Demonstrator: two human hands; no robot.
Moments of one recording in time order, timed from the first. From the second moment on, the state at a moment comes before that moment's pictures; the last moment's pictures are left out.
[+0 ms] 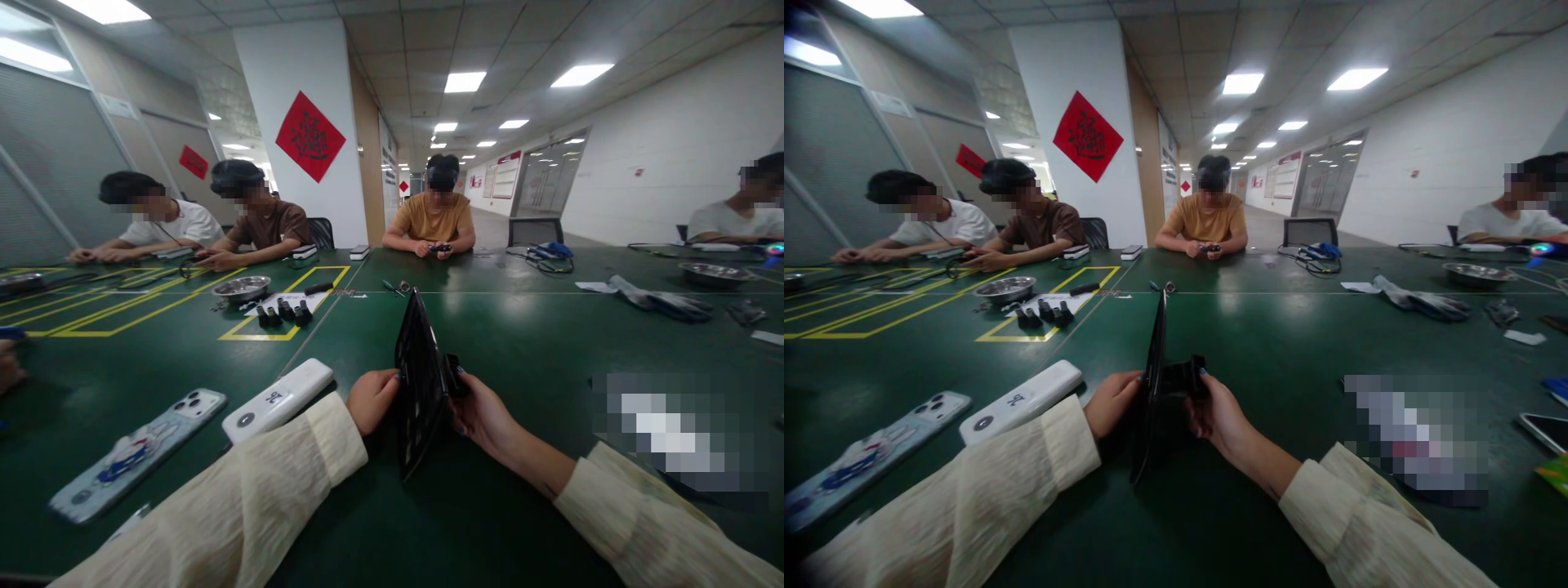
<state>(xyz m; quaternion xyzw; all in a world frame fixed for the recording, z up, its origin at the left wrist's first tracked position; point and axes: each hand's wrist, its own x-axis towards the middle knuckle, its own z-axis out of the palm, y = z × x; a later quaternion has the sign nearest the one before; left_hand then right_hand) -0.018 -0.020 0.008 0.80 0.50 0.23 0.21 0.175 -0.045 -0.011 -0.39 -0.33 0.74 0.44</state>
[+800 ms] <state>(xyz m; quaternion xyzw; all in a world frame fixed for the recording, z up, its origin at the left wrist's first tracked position) -0.015 -0.021 0.004 0.77 0.52 0.27 0.25 0.174 -0.045 -0.007 -0.41 -0.32 0.74 0.43</state>
